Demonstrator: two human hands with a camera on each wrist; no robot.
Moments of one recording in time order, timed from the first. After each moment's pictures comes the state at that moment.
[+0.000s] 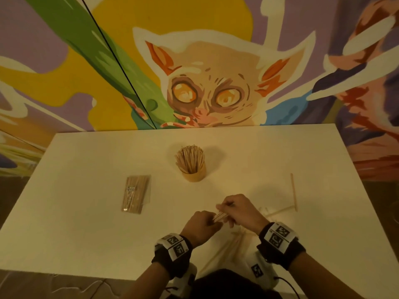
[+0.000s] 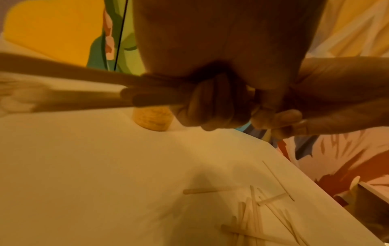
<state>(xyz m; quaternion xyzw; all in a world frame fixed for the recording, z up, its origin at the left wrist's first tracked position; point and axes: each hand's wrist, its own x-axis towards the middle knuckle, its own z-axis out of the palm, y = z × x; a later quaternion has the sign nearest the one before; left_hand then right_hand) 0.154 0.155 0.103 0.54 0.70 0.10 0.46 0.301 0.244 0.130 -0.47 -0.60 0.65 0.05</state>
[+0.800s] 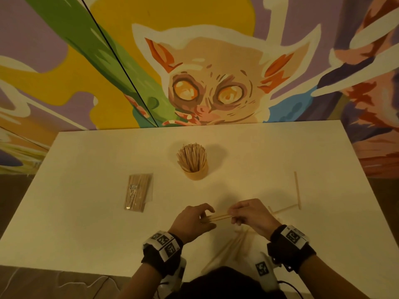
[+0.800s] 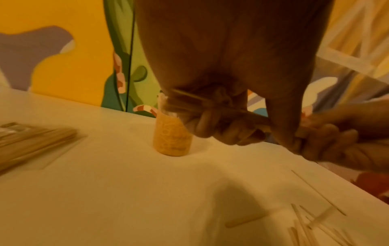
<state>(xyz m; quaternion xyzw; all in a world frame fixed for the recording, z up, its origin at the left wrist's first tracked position) 0.126 0.150 0.117 0.57 0.72 0.10 0.39 0.324 0.242 0.110 -0.49 -0.39 0.77 0.14</state>
